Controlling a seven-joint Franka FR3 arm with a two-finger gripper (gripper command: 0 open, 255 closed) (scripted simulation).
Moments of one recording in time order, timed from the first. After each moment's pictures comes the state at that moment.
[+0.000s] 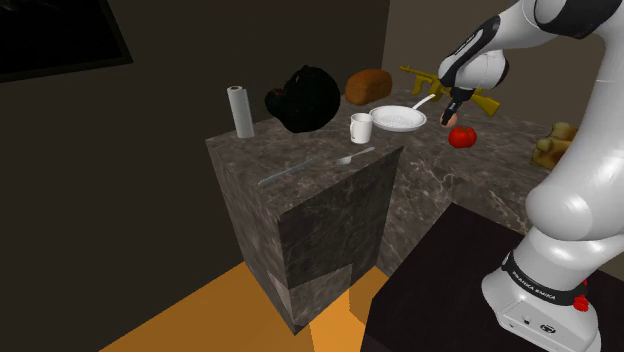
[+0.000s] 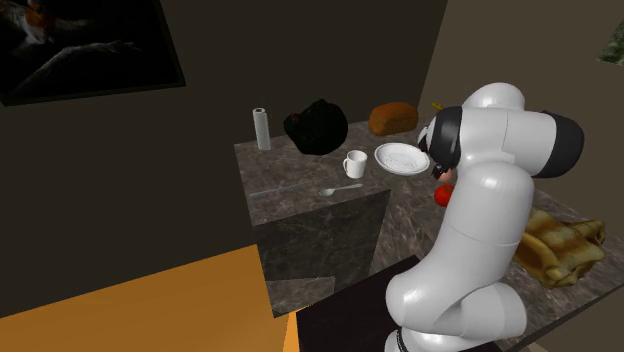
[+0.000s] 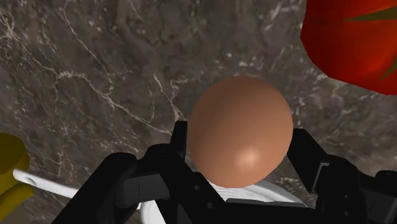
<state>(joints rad) -0.52 0.26 -0.35 -2.08 0.18 2.65 -1.09</state>
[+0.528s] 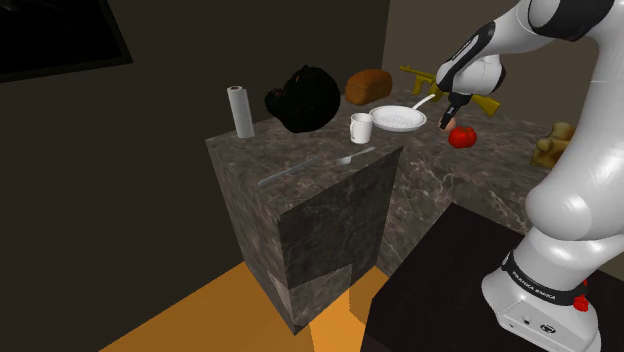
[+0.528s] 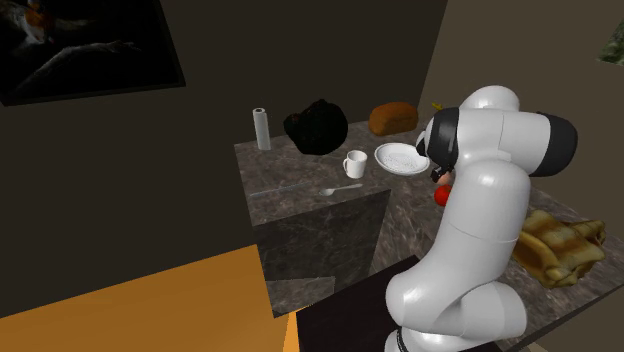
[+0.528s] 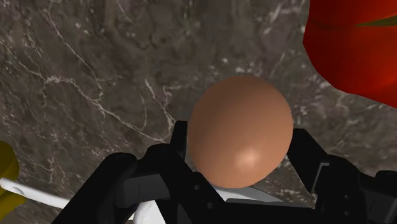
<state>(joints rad) -0.53 0.30 -0.34 -2.09 0.21 2.68 -1.10</state>
